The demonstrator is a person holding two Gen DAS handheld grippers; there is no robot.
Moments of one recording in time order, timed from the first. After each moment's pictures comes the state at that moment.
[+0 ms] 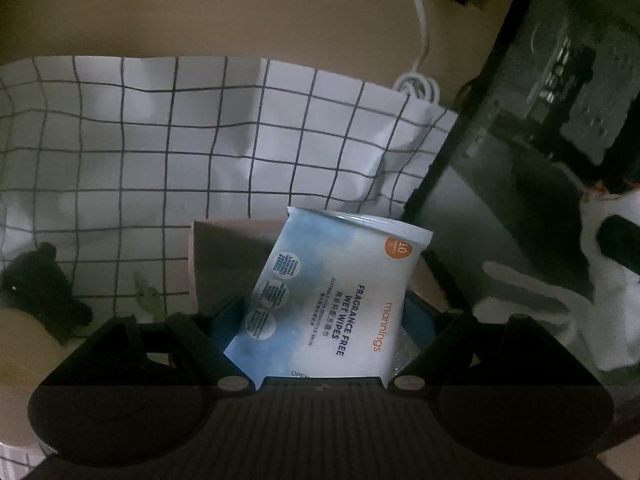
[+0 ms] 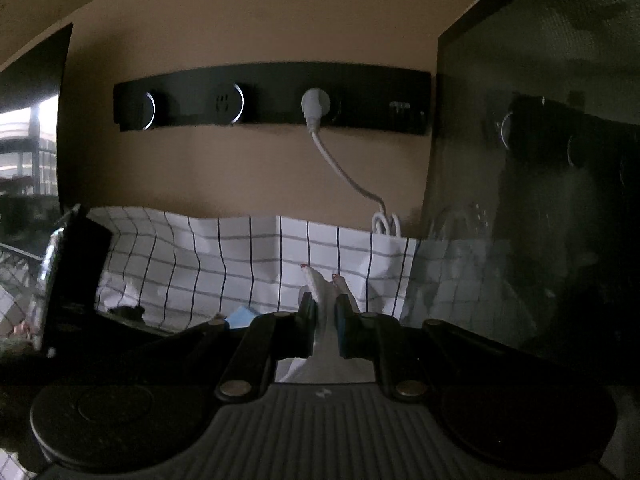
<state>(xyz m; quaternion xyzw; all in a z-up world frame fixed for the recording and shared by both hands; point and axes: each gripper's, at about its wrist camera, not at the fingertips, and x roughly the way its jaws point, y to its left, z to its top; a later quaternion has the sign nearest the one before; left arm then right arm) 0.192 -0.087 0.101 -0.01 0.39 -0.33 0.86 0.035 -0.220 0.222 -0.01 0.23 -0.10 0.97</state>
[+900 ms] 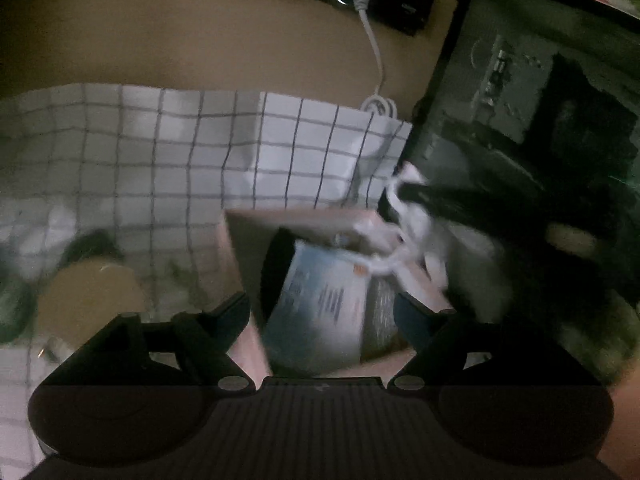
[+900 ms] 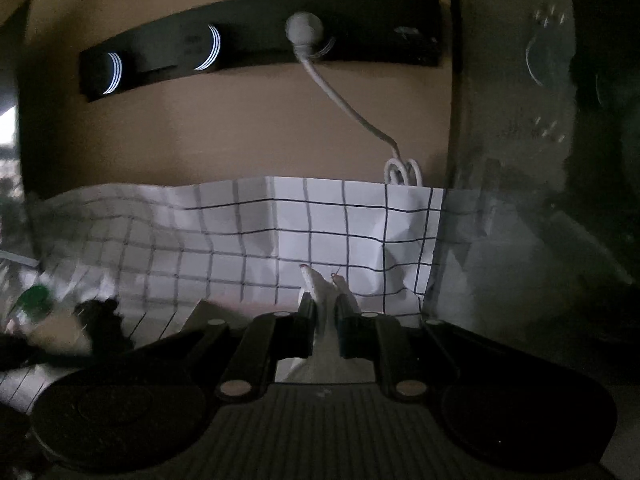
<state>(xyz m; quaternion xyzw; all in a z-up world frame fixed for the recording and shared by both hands) 0.145 0.013 0.127 -0.01 0.34 -0.38 0.86 0.103 -0.229 0.164 0.03 0.25 -0.12 0.96</state>
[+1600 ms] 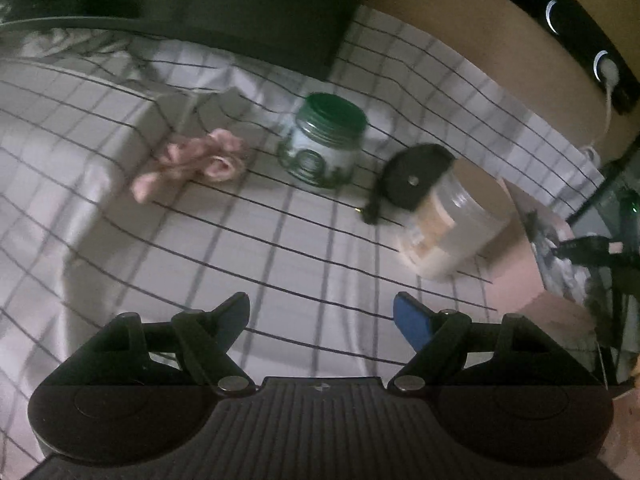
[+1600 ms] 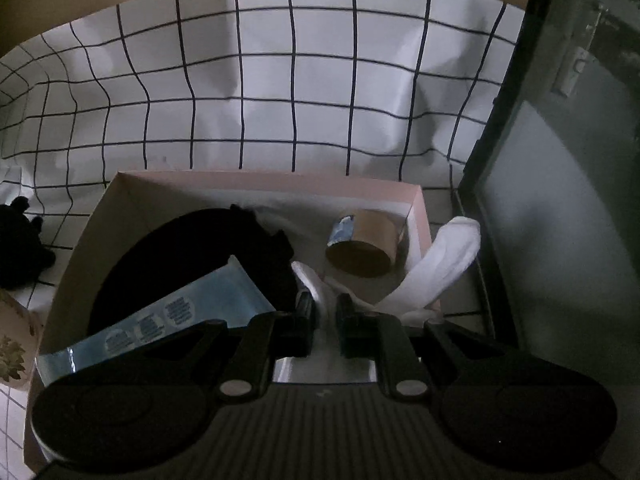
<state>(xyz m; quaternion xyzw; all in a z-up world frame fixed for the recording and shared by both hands) 0.118 0.230 0.068 -0.12 0.42 -0.14 0.89 0.197 -0.243 0.077 0.04 0.47 -0.14 0.87</state>
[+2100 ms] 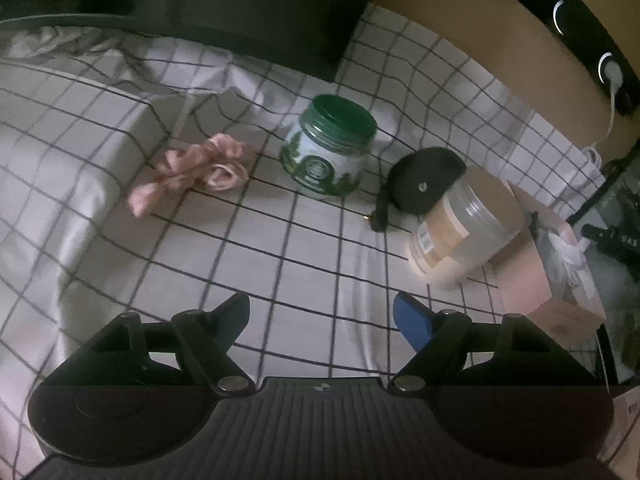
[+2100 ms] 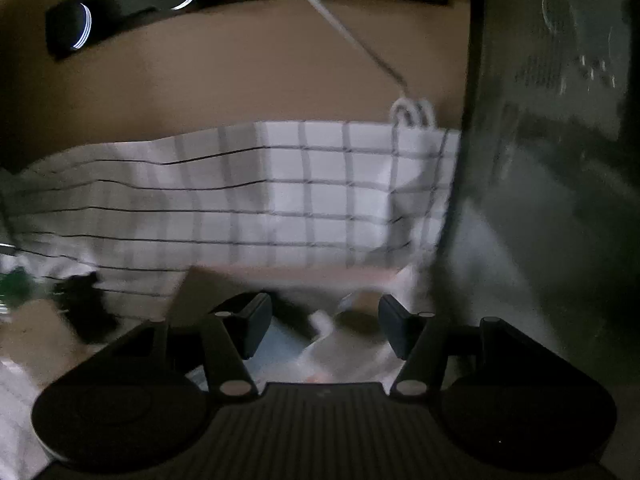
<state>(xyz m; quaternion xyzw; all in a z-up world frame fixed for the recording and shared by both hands) 0.137 0.234 0.063 -0.12 0.42 -0.16 0.88 0.126 -0.219 0.142 0.06 0.32 -0.13 0.94</state>
